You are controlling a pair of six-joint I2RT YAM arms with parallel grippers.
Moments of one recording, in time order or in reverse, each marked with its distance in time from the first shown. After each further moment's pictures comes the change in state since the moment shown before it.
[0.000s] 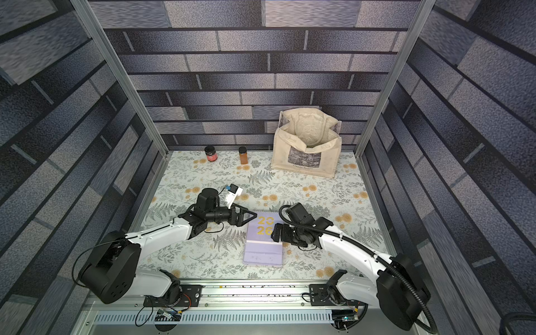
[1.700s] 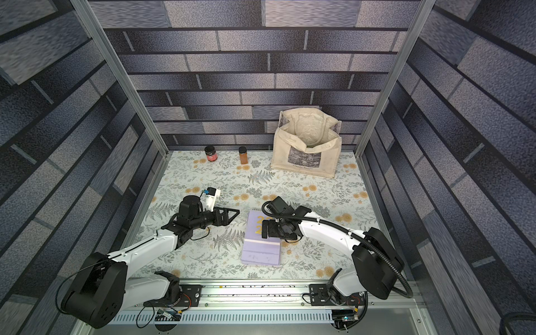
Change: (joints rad) left arm 0.154 -0.151 -0.177 -0.018 -0.127 -0.027; right arm 0.109 0.245 0.208 -0.068 0.108 -0.006
